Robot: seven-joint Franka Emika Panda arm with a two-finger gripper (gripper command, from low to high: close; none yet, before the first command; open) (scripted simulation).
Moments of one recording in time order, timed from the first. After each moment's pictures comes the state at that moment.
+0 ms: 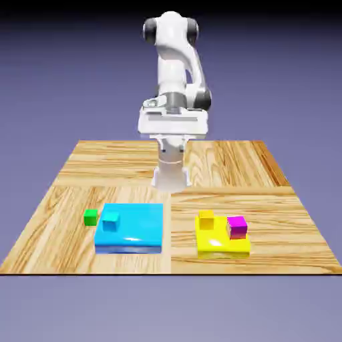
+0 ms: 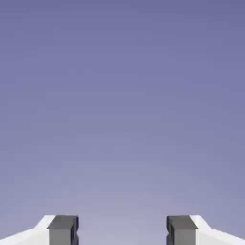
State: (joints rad) arm 0.00 -0.53 -0.02 -2.78 0.02 2.99 0.74
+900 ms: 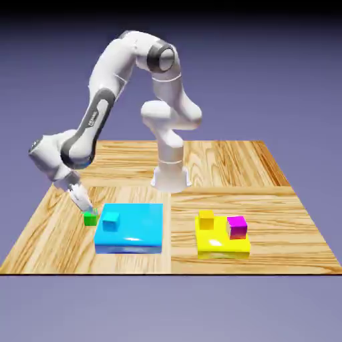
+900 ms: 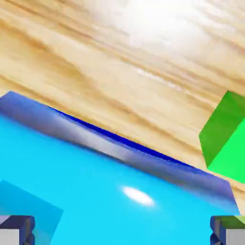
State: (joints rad) arm -0.32 0.45 -0.56 -2.16 0.58 1.91 0.80
